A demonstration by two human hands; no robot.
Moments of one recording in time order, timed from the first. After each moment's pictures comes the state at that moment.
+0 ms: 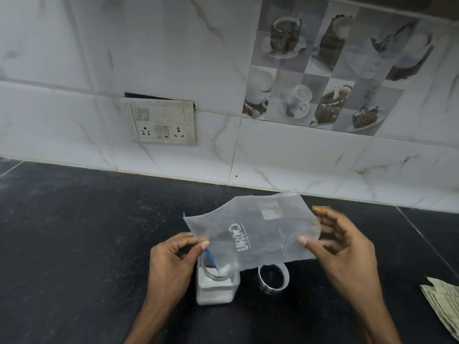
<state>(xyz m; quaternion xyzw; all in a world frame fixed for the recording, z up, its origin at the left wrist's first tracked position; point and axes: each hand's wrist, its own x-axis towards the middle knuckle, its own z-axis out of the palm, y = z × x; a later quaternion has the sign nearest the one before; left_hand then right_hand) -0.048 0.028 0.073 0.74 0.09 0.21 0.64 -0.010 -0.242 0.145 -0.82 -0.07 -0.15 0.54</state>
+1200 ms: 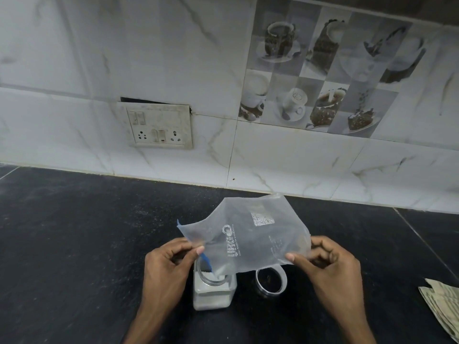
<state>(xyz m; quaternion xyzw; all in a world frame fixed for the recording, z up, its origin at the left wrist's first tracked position) -0.047 0.029 0.070 0.75 0.09 0.22 0.62 -0.028 -0.231 0.135 -0.86 -0.01 -0.11 0.50</state>
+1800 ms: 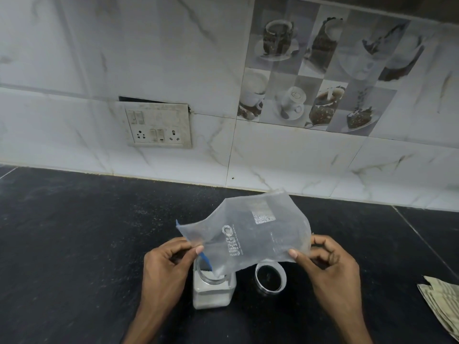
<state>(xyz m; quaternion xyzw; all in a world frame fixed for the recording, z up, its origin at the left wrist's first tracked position) -0.050 0.027 0.073 0.75 0.09 0.21 0.62 -0.032 -0.229 0.131 -0.84 0.01 -0.13 0.53</state>
